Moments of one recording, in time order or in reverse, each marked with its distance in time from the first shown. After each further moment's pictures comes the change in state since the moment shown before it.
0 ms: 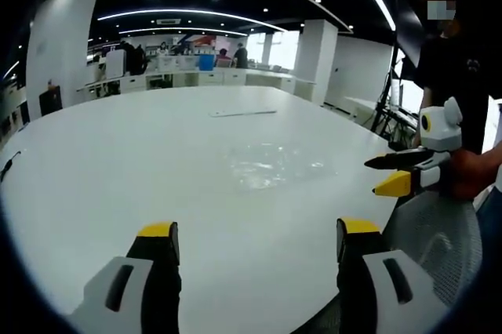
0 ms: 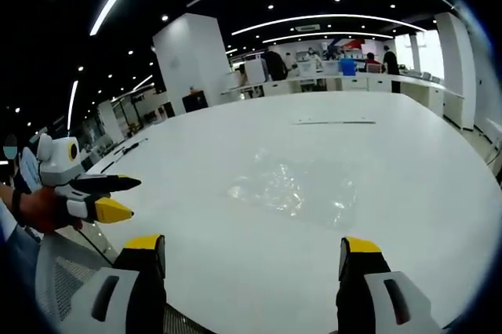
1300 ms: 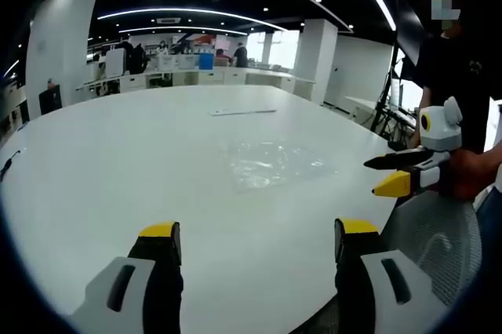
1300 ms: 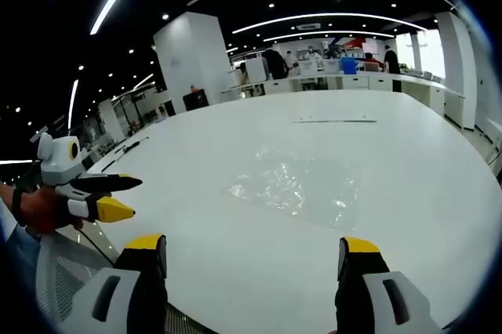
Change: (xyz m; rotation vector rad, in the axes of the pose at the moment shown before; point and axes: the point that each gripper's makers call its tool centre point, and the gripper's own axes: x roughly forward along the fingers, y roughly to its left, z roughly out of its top) left arm 0.001 0.003 -0.003 -0.003 0.006 -0.001; right arm -0.001 0.004 0.001 -0.001 0.008 0.005
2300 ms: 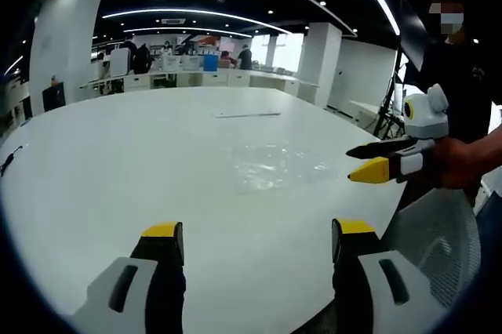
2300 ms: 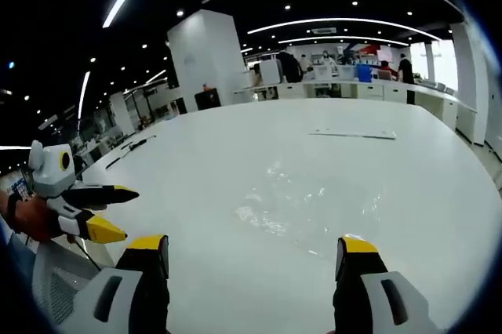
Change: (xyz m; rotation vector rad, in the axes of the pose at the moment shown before) left arm -0.004 0.004 0.003 -0.021 -0.016 0.015; right arm 0.045 0.002 0.035 -0.070 -0.004 0.055
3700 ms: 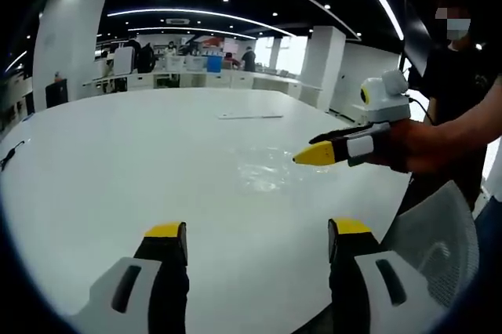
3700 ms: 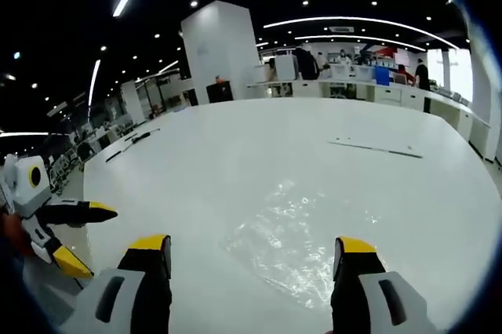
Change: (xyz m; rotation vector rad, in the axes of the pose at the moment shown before) left arm -0.003 0.000 0.003 -0.020 -0.013 0.005; right arm 0.074 -0.001 0.032 -0.059 0.038 0.053
